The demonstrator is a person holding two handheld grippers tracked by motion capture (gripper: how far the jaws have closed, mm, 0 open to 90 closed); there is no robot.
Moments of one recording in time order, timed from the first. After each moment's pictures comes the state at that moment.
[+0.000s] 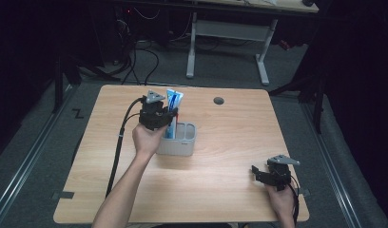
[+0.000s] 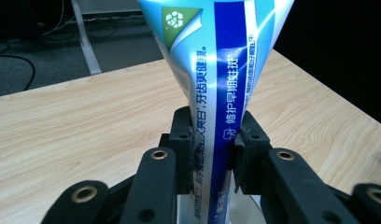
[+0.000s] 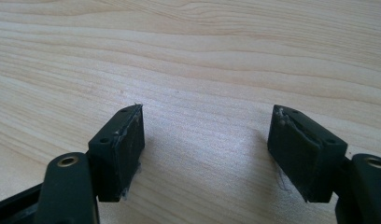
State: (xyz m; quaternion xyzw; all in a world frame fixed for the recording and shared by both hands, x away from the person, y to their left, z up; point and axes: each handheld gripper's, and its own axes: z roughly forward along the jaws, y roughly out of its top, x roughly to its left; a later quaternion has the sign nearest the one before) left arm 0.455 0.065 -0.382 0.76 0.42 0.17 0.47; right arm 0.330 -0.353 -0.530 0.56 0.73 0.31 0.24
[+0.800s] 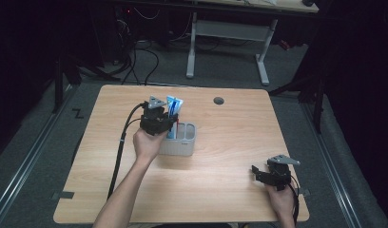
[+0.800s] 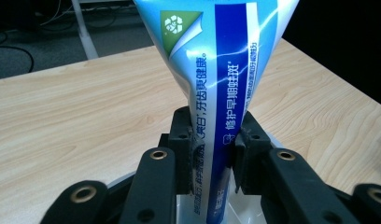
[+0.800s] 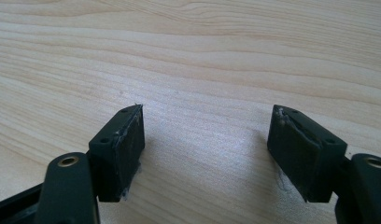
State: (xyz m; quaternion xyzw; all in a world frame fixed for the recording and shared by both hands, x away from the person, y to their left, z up) left arm 0.449 0.063 -0.398 0.77 0.42 0.16 0.46; right arm 0.331 -0.354 -0.530 0.56 0.73 0.31 0.24
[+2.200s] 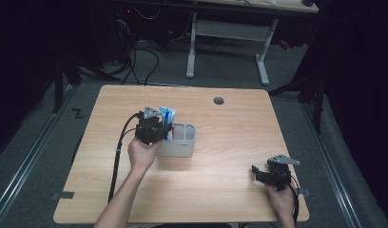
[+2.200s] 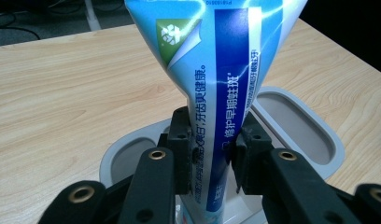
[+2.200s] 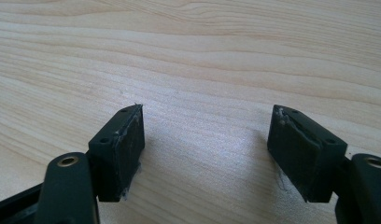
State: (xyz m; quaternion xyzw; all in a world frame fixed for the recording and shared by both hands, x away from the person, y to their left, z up) left arm 0.434 0.078 -0.421 0.77 0.44 0.16 0.44; right arm 0.331 -0.353 -0.530 0.56 0.73 0.31 0.24
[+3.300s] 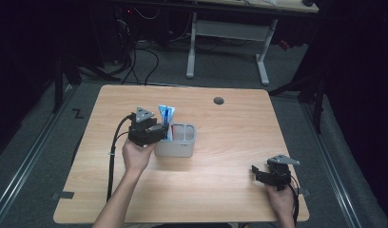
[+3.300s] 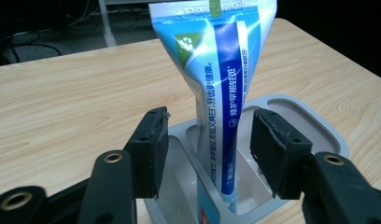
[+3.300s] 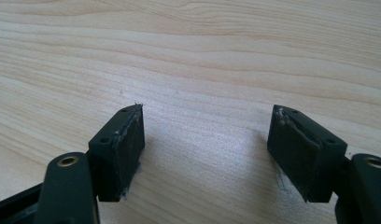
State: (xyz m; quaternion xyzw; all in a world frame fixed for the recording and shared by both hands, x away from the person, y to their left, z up) left arm 0.421 0.095 -0.413 0.75 0.44 0.20 0.46; right arm 0.330 -0.353 -0.530 0.56 0.73 0.31 0.24
